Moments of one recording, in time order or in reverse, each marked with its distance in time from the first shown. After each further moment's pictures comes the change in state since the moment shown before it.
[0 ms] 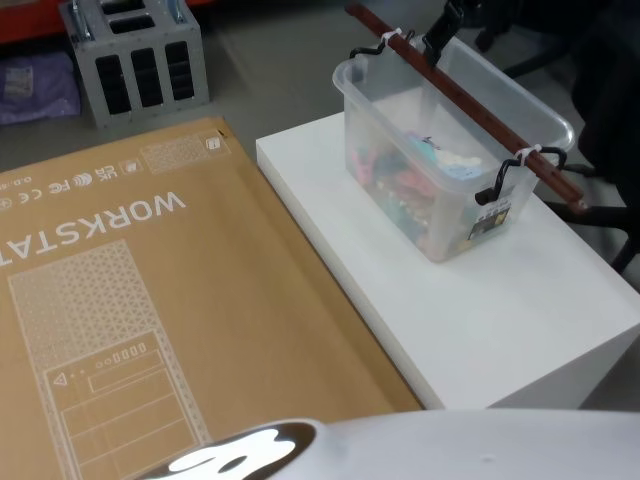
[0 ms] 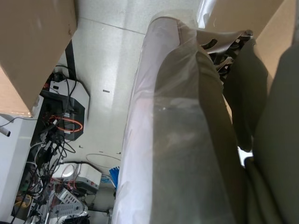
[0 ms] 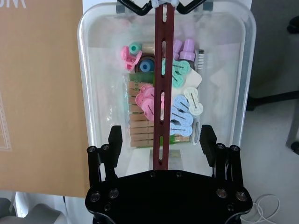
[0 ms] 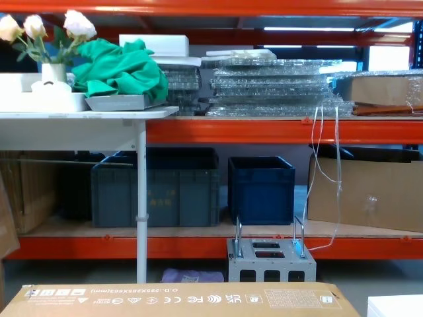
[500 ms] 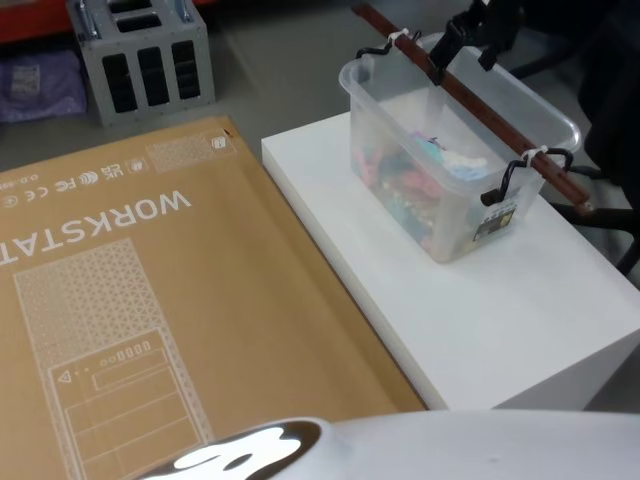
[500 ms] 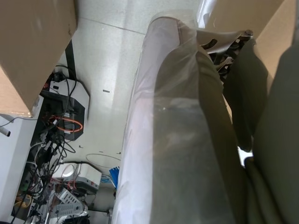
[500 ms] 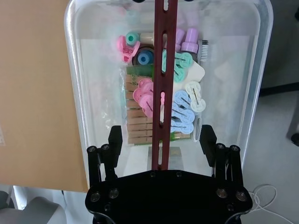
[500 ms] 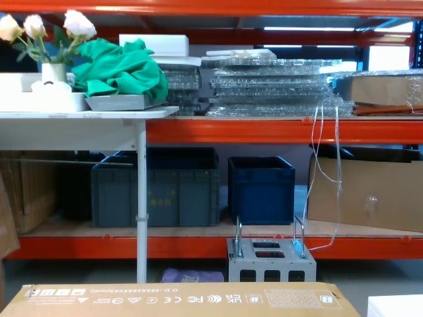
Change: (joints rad) left arm 0.000 0.000 0.000 0.000 0.000 0.000 0.000; right arm 0.015 -0.057 -0.041 0.100 -0.004 -0.041 0.023
